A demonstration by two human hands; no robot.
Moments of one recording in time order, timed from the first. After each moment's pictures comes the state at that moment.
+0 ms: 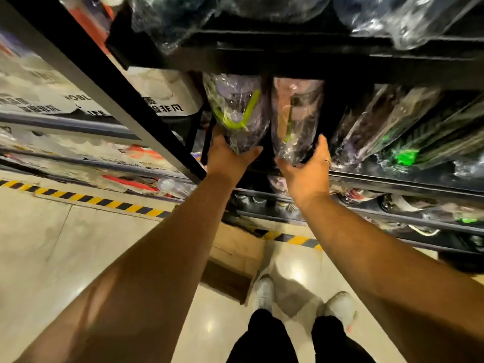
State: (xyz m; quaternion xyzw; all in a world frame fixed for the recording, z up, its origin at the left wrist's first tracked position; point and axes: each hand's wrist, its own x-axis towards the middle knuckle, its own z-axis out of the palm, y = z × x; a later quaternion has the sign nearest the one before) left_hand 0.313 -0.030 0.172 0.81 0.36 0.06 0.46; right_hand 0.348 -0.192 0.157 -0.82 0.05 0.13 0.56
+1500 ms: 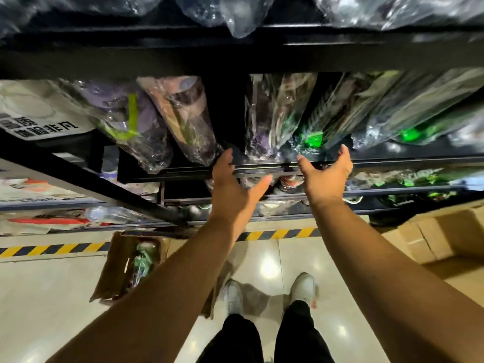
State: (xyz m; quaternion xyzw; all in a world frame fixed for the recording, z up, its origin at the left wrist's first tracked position) left_hand 0.295 -0.190 0.174 0.77 0.22 0.01 0.60; right_hand 0.361 -0.350 0.156 -0.83 0.23 -0.03 0.50
